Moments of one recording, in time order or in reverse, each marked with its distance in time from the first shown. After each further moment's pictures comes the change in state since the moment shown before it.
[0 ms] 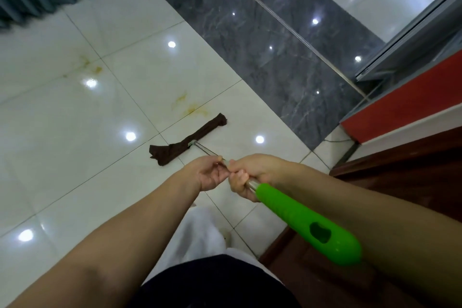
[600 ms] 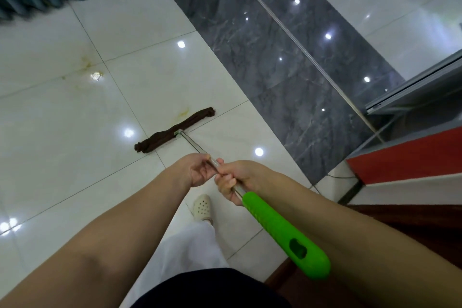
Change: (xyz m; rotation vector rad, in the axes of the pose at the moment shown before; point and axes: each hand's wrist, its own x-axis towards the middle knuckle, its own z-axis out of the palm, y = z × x) left_hand 0.074 0.166 0.041 -0.079 0.143 0.113; right_hand 0.061 -0.172 0.029 0.082 -0.181 0.050
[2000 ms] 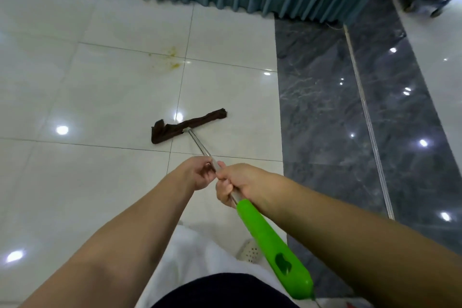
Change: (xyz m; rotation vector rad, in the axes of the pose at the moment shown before) left_hand 0.075 0.114 0.115 -0.618 0.112 0.230; right_hand 0.026 -0.238 0.021 -0.692 0.160 0.080
